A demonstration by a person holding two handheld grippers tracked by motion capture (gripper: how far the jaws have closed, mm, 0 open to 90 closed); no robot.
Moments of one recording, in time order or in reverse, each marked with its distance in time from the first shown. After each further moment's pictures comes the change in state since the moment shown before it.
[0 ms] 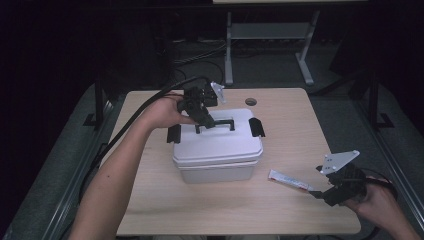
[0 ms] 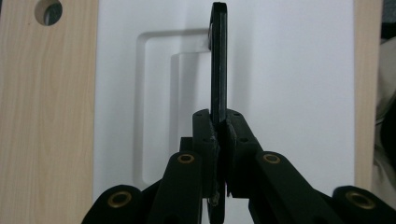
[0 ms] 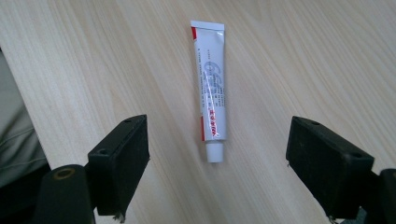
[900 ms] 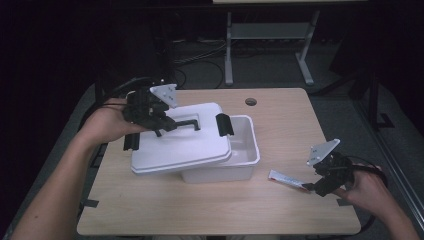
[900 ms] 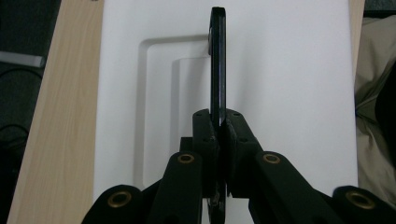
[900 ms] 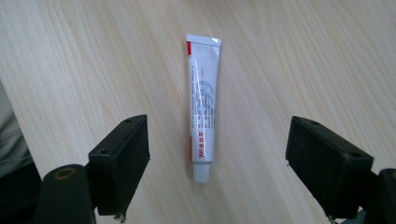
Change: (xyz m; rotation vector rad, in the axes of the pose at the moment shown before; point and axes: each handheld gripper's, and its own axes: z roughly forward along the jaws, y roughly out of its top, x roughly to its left) left arm -0.057 -0.082 -0.085 -0.041 0.143 -0.045; right arm -0.009 0.037 0.006 0.086 0.014 -0.061
